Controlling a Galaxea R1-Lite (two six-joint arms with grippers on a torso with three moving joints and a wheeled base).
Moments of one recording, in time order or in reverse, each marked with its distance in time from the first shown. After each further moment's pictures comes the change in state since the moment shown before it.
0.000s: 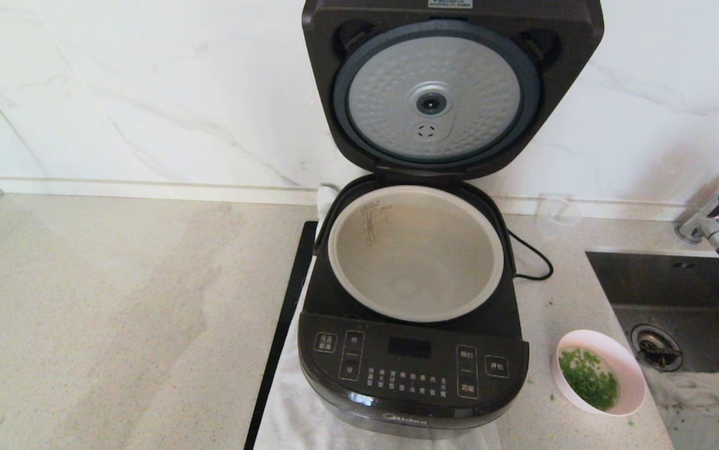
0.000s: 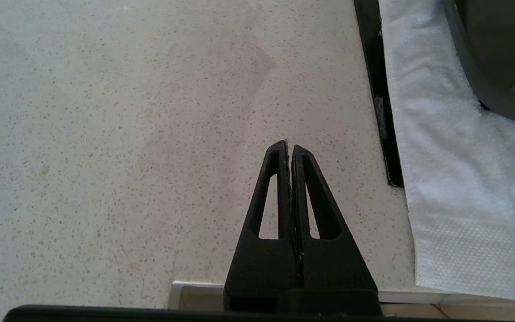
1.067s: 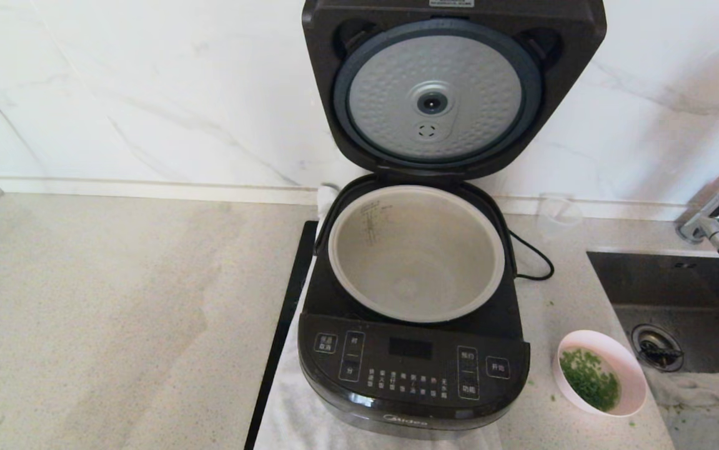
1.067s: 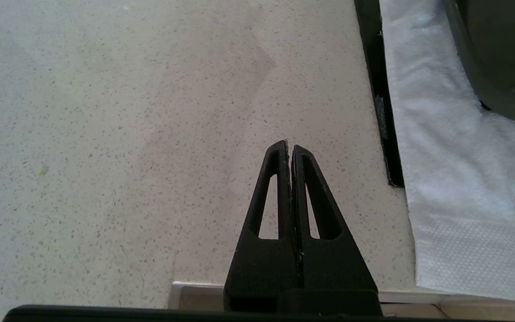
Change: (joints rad) left arm 0.000 0.000 0.000 0.000 0.000 0.000; right arm -0.092 1.170 -0.497 -0.470 -0.442 -0.103
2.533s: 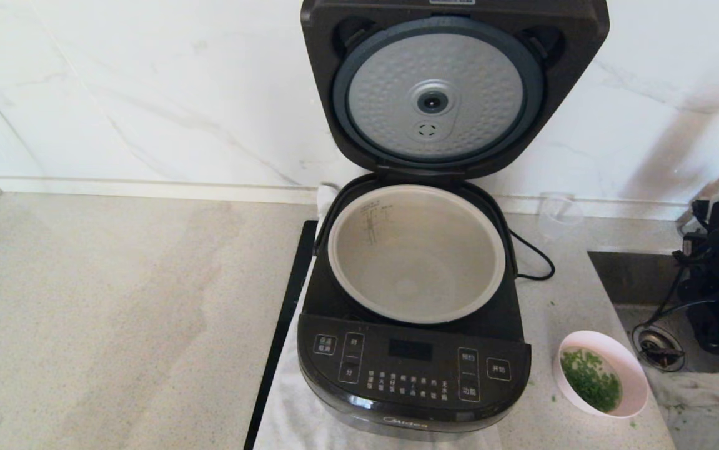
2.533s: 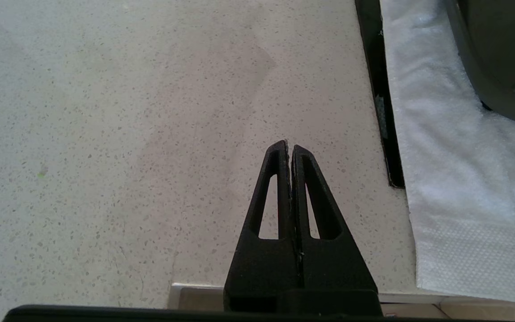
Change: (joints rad) left arm 0.000 0.000 0.000 0.000 0.001 0.000; right arm -0.238 1.095 -0.510 -1.054 -0.209 -0.332
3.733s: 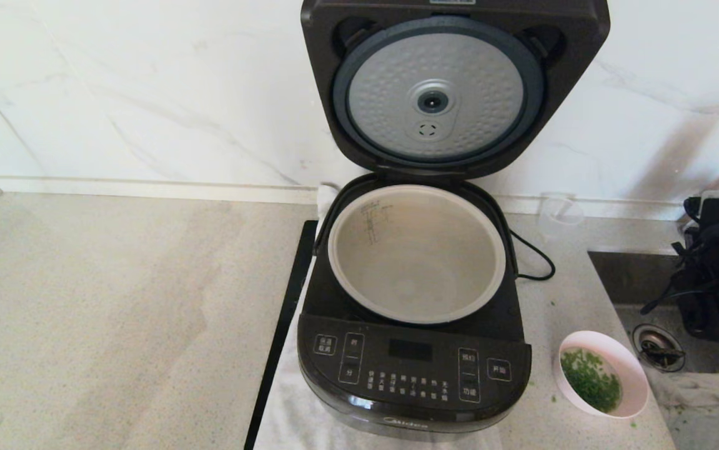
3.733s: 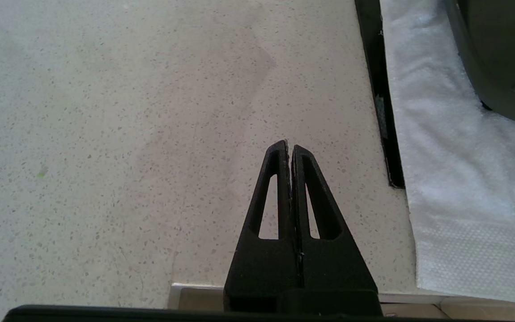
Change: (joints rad) left arm 0.000 0.000 0.000 0.000 -0.001 0.000; right arm -0.050 0.144 -0.247 0.001 -0.008 -0.131
